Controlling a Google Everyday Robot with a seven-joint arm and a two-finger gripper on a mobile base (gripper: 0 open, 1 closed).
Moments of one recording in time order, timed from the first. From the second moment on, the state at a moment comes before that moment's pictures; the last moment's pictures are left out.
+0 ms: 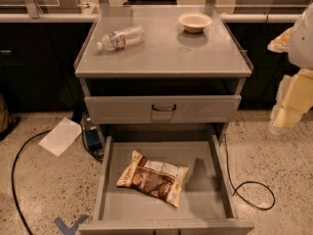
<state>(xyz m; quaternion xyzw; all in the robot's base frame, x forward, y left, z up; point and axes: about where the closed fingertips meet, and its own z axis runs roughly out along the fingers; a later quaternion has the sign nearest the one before) 0.438 -0.217 0.976 -0.60 0.78 -0.03 0.16</state>
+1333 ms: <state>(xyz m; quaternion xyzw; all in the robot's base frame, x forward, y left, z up) 0.436 -0.204 0.864 -0.56 0.80 0.00 0.19</state>
